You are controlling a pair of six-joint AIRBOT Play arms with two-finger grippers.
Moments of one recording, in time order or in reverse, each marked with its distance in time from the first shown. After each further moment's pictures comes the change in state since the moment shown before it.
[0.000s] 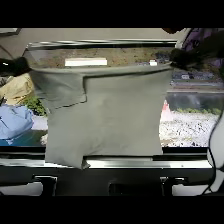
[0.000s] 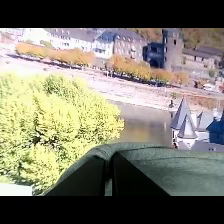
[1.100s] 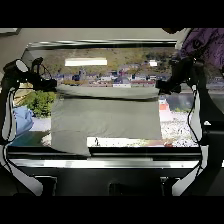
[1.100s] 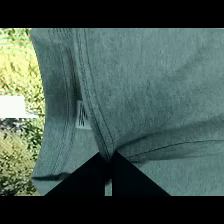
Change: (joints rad) left arm -0.057 -0.418 0.192 0.035 -0.231 0.072; right arm 0.000 -0.332 -0.010 -0.052 -0.163 -0.019
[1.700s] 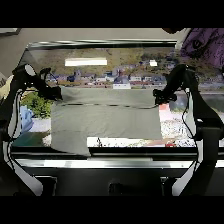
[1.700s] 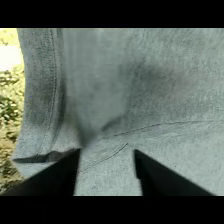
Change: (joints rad) left arm -0.023 -0.071 0.001 0.012 -0.109 -0.019; right arm 0.000 -0.100 0.000 0.013 -0.111 -0.002
